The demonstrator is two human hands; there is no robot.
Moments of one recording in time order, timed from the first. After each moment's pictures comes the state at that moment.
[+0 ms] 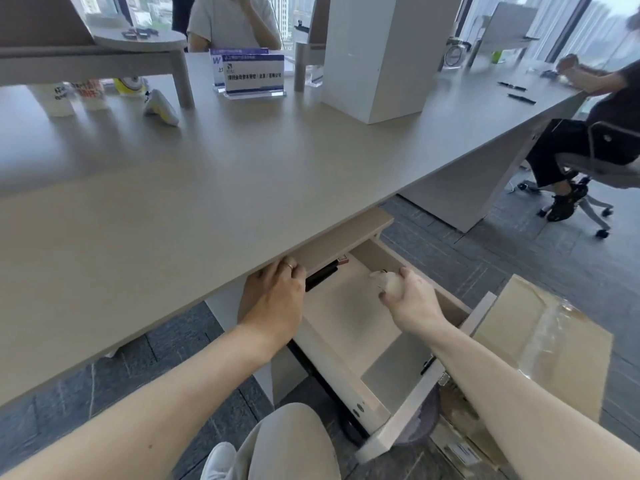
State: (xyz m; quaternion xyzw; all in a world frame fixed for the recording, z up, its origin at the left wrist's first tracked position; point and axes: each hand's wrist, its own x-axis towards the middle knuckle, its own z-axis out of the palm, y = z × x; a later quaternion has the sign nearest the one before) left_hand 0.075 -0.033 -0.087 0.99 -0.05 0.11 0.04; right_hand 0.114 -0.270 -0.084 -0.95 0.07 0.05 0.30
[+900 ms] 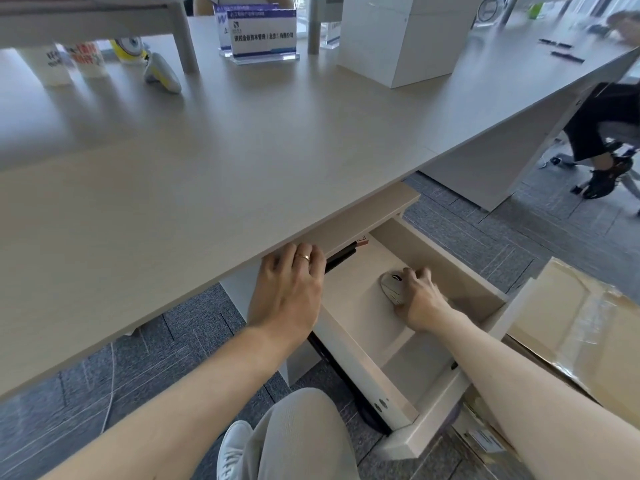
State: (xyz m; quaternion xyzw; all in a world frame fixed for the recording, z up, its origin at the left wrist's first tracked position) left_hand 0.071 -0.035 -0.099 0.99 -0.08 0.11 -0.08; right_hand 0.143 -0.267 -0.148 -0.98 0.01 0.17 0.11
